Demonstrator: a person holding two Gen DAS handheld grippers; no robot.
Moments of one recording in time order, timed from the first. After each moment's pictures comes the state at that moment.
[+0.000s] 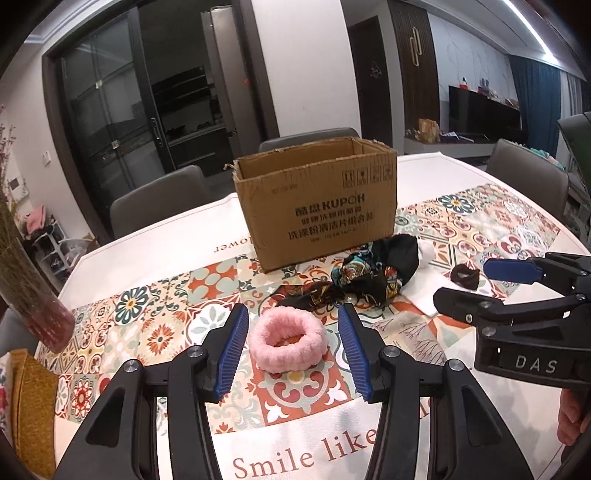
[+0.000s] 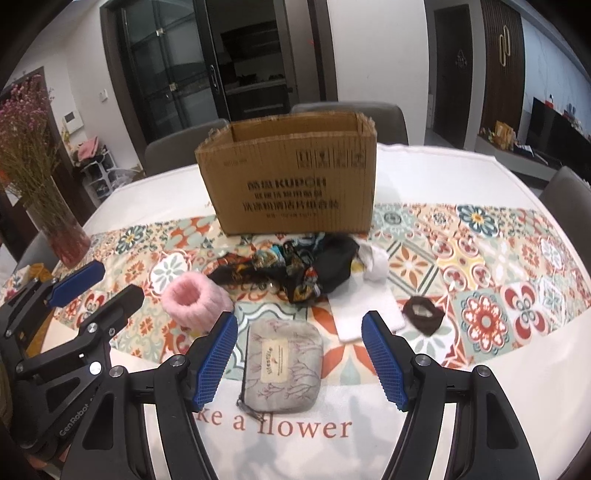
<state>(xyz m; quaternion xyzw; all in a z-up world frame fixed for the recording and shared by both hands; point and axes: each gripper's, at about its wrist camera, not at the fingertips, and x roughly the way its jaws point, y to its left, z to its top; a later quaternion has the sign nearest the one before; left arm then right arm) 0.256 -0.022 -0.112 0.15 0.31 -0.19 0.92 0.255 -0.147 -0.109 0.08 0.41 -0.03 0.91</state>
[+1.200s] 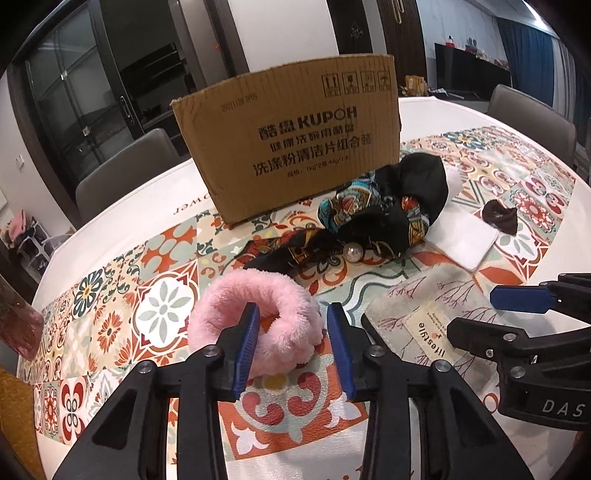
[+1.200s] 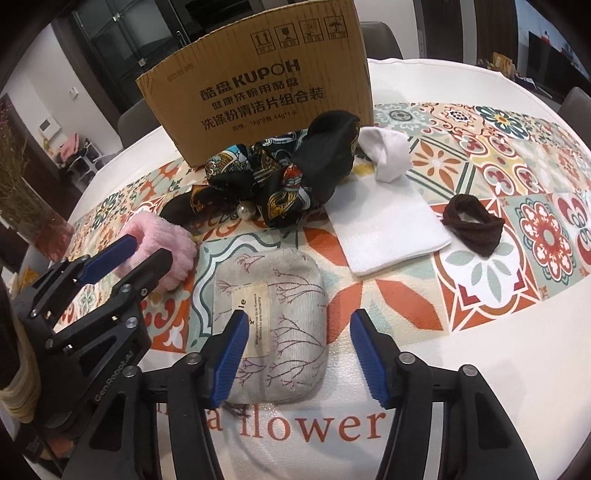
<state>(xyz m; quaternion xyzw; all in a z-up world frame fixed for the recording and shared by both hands) 0.301 -0.051 -0.200 0.20 0.37 -0.20 0.89 0.278 -0.157 -0.207 0.16 0.49 -0.03 0.86</state>
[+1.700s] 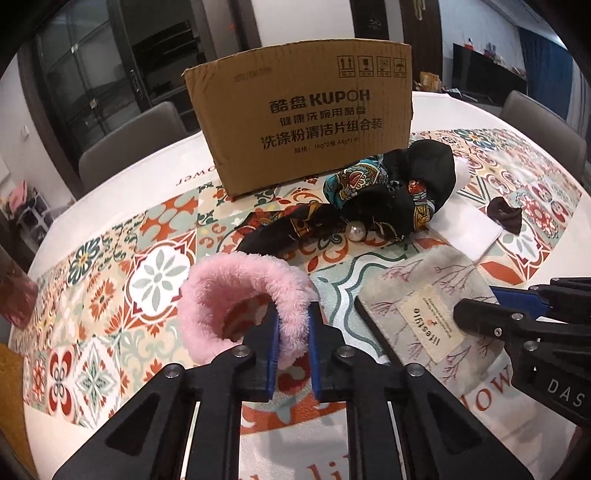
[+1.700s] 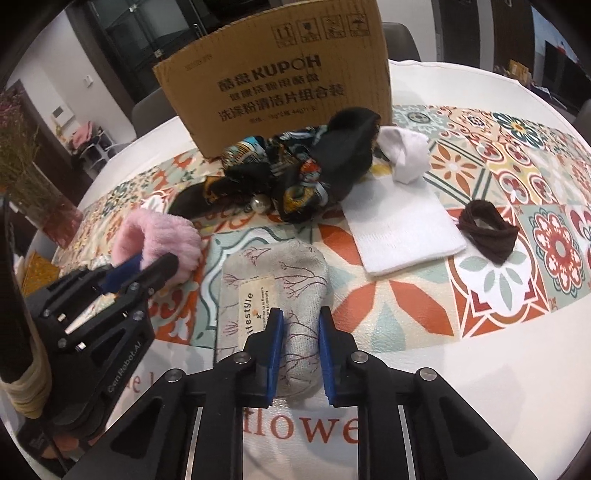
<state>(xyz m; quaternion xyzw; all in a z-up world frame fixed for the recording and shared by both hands) 0.298 -0.045 -0.206 0.16 0.40 -0.18 0.88 0.283 -0.151 -0.210 0.15 0.49 0.01 0.86</state>
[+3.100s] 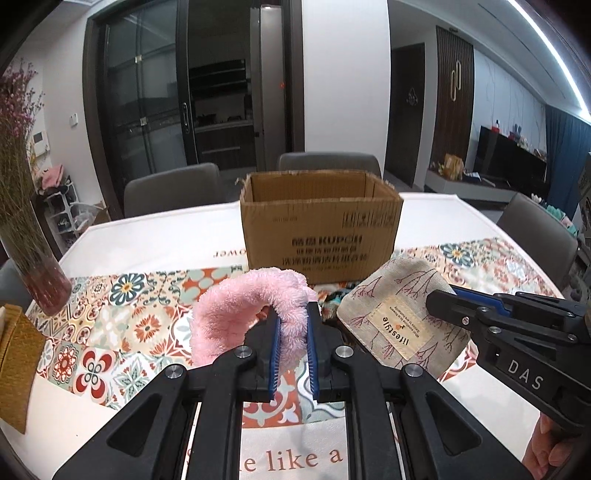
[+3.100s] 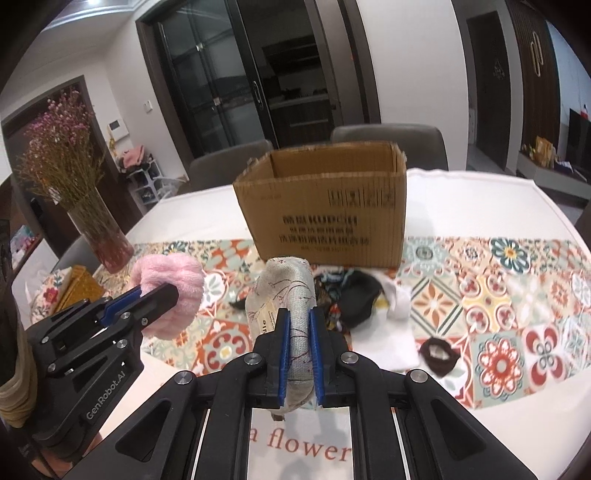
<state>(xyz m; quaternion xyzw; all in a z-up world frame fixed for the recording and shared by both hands) 0.248 -0.045 -0.070 0.06 0.31 -0.14 0.94 0.263 -0.170 -0.081 0.09 0.37 0.07 0.92</state>
